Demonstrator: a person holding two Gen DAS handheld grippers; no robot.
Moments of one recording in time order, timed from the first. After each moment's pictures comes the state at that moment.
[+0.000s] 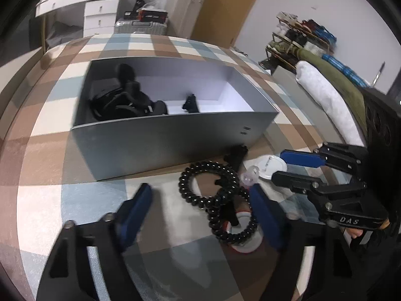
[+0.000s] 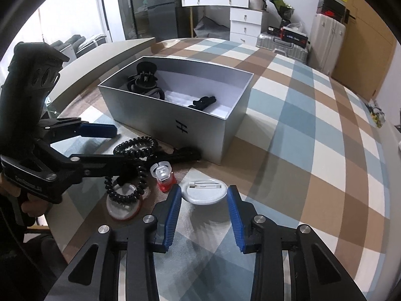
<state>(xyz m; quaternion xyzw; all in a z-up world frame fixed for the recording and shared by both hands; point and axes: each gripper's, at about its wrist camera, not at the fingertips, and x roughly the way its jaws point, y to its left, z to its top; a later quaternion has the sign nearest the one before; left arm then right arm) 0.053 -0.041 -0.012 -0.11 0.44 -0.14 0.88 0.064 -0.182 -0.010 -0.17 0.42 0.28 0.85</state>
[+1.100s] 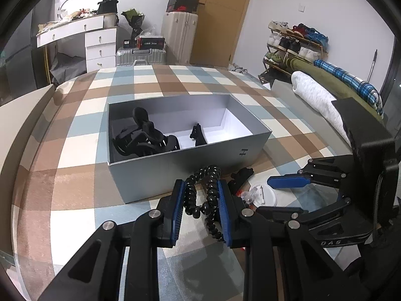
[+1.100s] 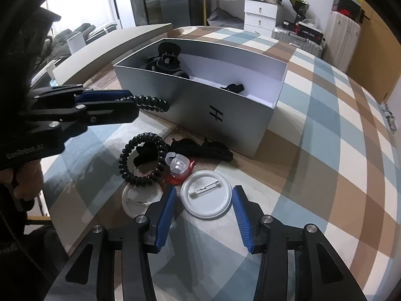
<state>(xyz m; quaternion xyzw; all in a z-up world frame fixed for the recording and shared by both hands) 0.042 -0.032 0.011 -0.06 0.38 -0.13 0.92 0.060 -0.159 -0.026 -0.19 0.44 0.30 0.82</state>
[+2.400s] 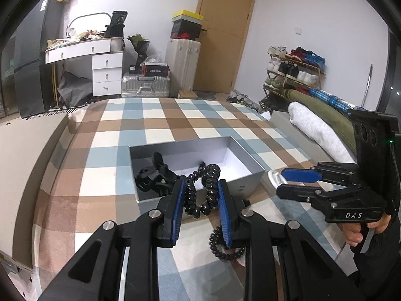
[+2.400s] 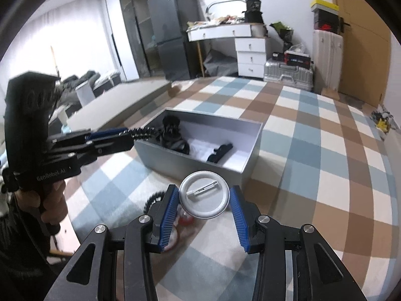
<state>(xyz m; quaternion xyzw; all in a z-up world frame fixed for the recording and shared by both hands) 0.036 -0.012 0.044 -0.07 0.30 -0.11 0.94 0.054 -0.186 0.036 -0.08 0.35 0.32 0.88</state>
